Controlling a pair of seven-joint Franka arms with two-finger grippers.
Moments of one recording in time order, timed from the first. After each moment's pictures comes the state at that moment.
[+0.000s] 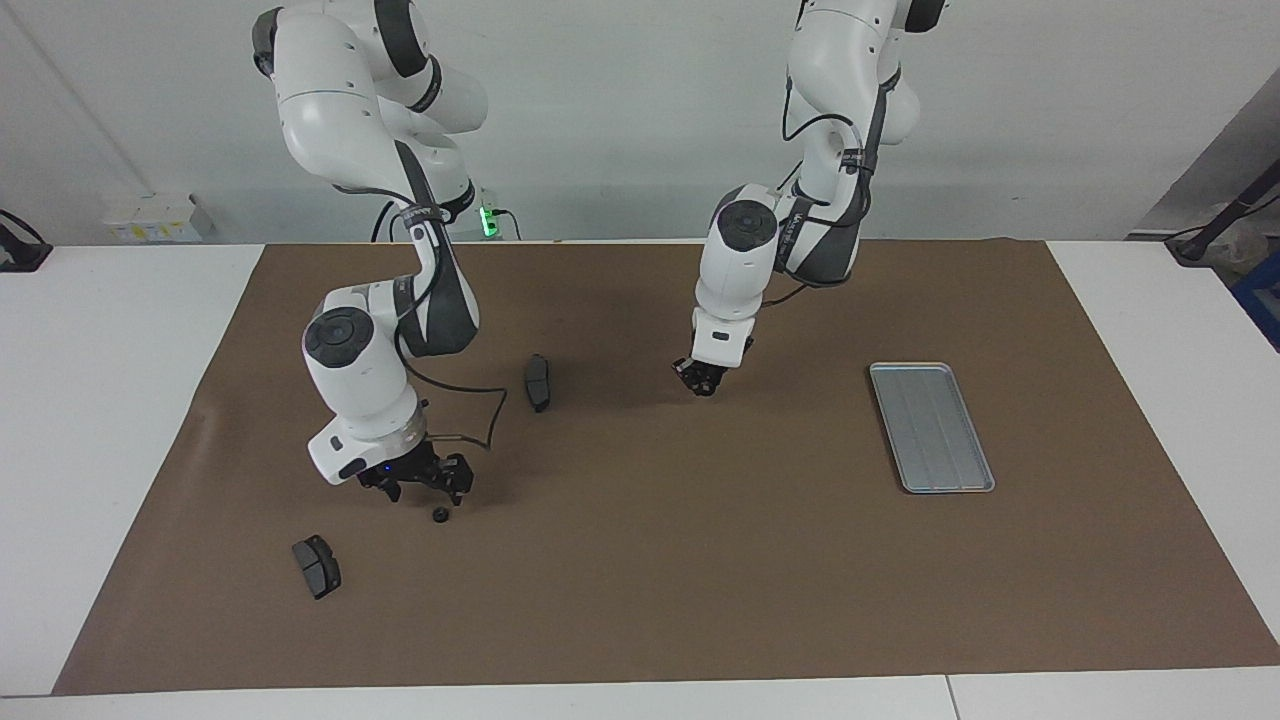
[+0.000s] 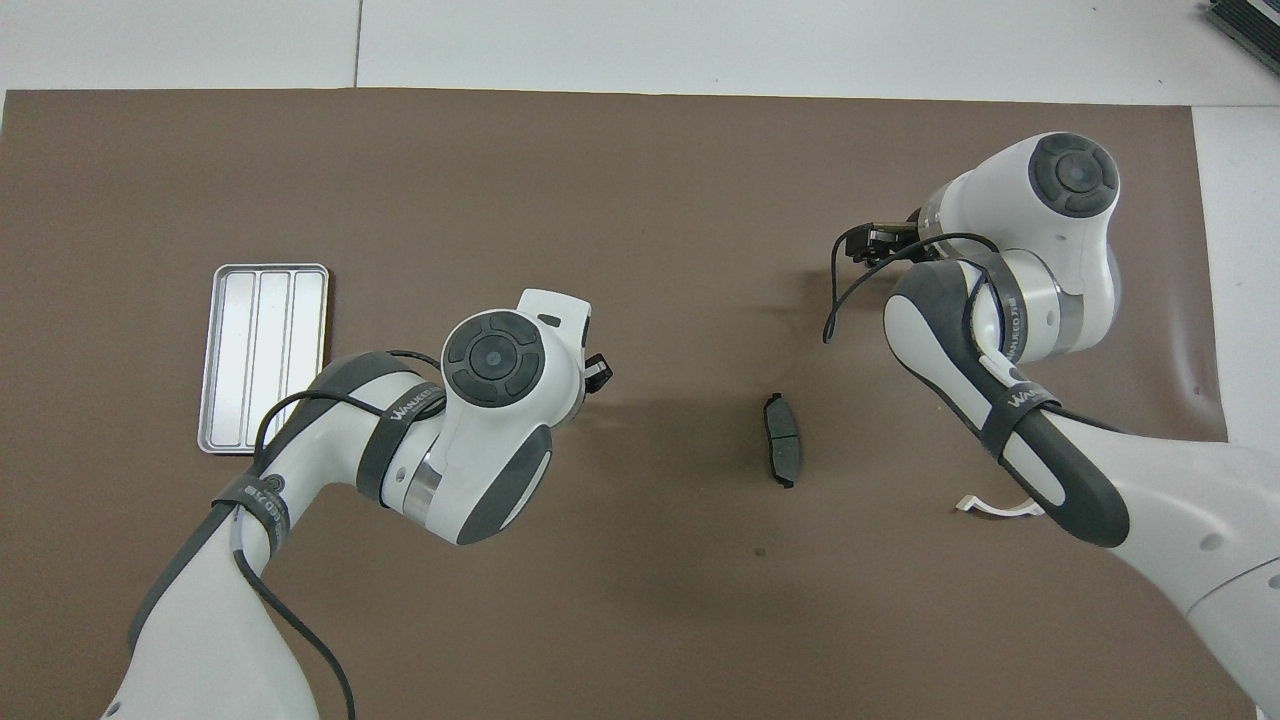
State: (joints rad) left arm -0.61 0.26 -0.02 -1.98 -0.05 2.29 -1.08; right arm -0.05 0.52 0.20 -1.67 -0.12 2.30 0.29
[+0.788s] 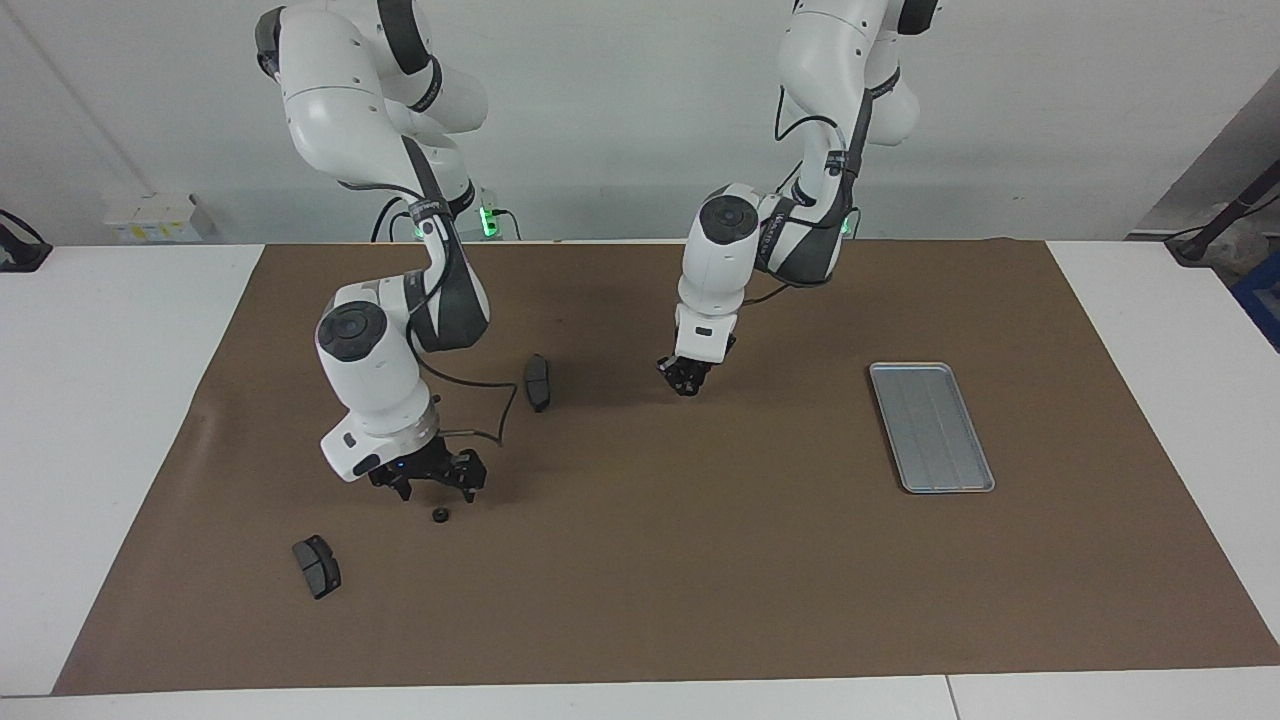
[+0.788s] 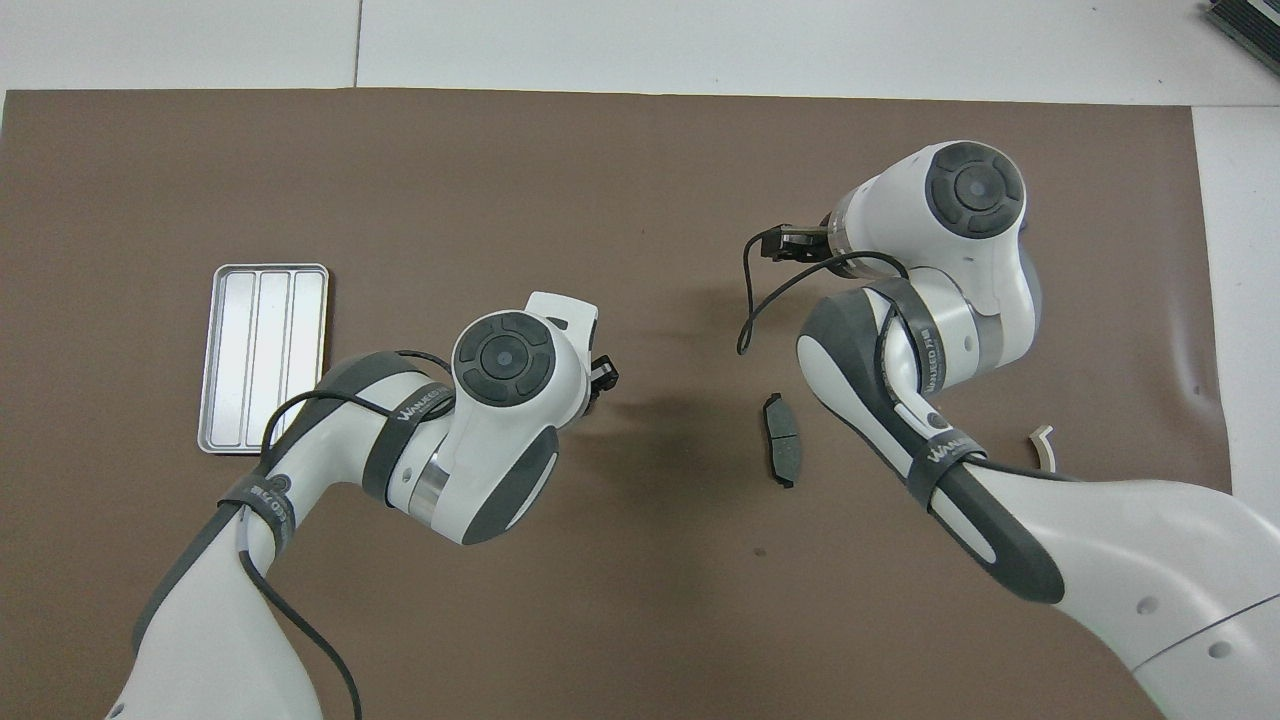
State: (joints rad) left arm -0.61 0.26 0.01 -1.96 -0.05 2.22 -1.02; right arm 0.11 0.46 0.21 -1.67 -0.12 2.30 0.48
